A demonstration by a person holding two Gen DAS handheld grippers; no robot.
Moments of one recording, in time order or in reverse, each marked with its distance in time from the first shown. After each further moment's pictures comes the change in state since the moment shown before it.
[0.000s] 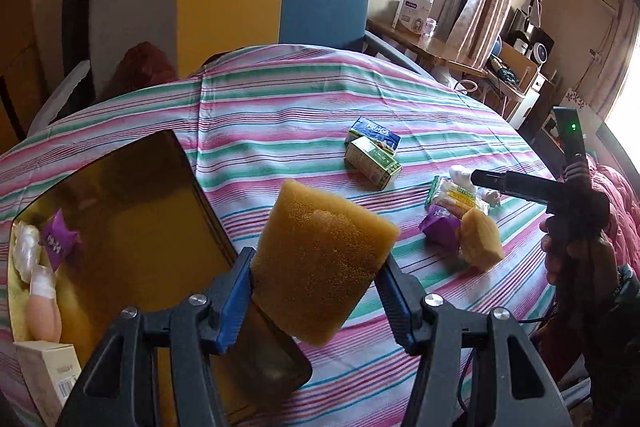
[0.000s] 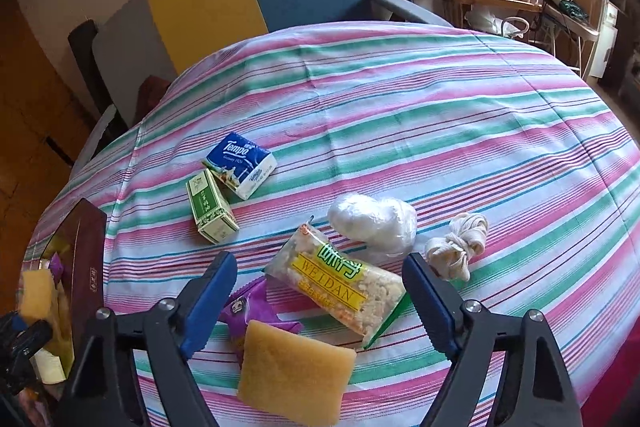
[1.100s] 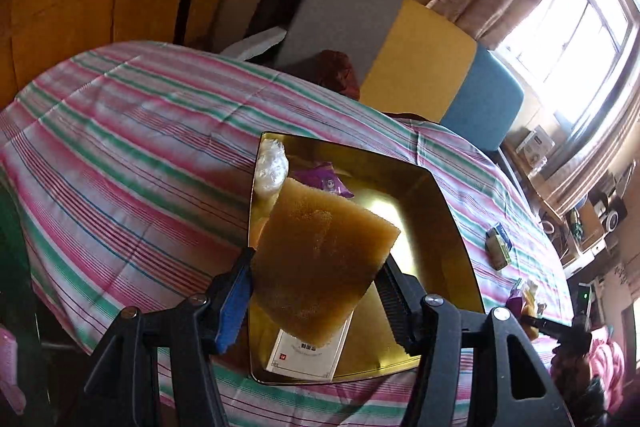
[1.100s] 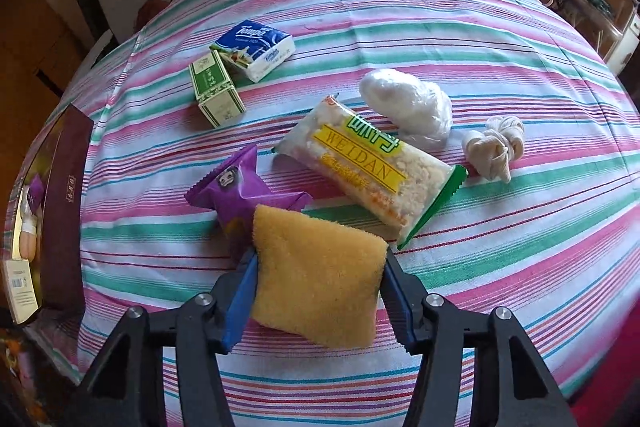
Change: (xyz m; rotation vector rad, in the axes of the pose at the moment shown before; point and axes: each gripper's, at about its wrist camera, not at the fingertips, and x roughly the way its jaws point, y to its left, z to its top) left arm -0.141 0.211 -0.100 -0.553 -0.171 0.206; right arm 0.022 0.017 -0.050 -0.098 0.214 -0.046
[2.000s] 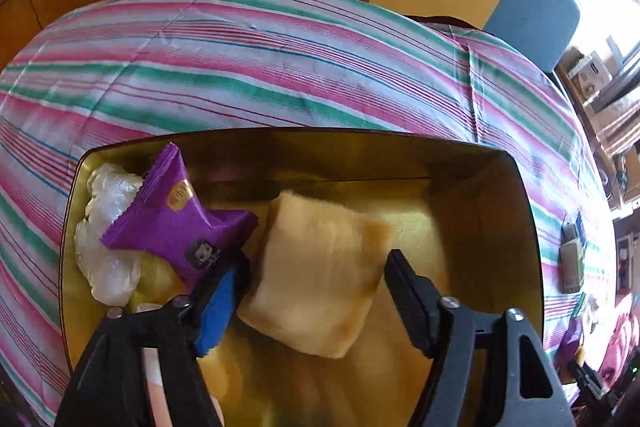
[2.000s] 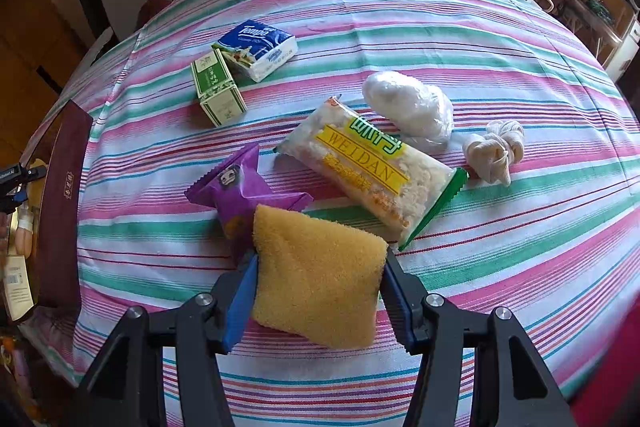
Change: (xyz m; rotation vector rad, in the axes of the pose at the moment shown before) left arm 0.225 -0.075 0.070 0.082 0.360 0.140; right arm -0.004 0.008 -0.003 -0.012 -0.003 -0.011
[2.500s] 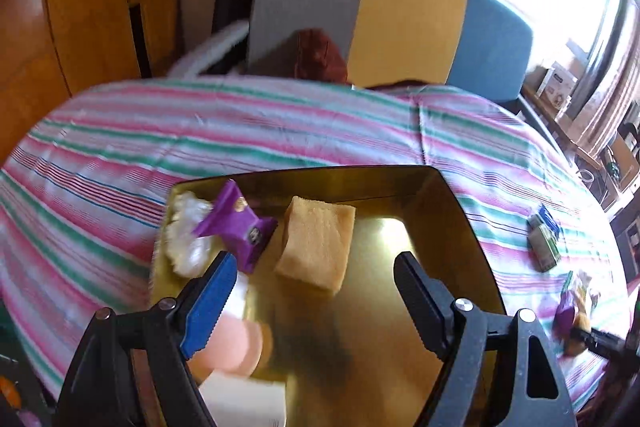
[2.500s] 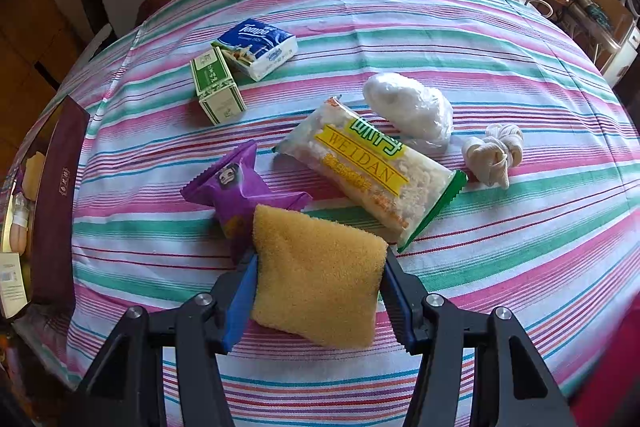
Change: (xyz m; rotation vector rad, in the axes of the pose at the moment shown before) left arm -0.102 -0.011 -0.061 0.127 -0.323 0.041; right arm 0.001 -0.001 0.002 -0.017 -0.003 -0.017
